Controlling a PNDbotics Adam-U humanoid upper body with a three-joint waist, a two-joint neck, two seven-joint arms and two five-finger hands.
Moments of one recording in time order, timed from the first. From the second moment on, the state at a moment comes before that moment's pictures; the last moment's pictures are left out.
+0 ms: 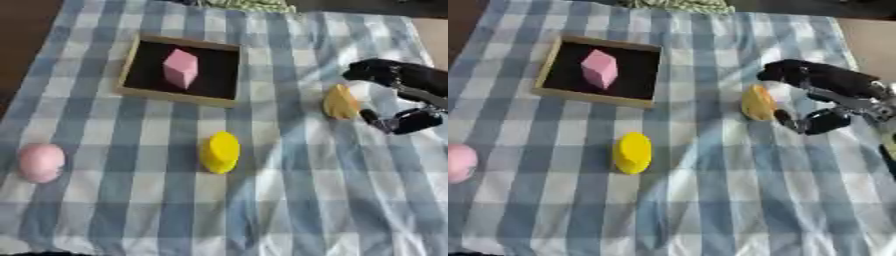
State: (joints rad) left arm -0.14 0.30 0.15 -1.97 0.32 -0.14 -0.39; right arm -0.36 -0.75 -0.01 -1.41 0.57 -0.82 0.35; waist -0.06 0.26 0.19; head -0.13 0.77
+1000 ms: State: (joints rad) left arm -0.14 0.30 0.15 -1.97 0.32 -0.13 -0.40; right arm -0.39 -0.73 0.01 -1.38 0.56 -0.77 0.40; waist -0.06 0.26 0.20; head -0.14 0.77
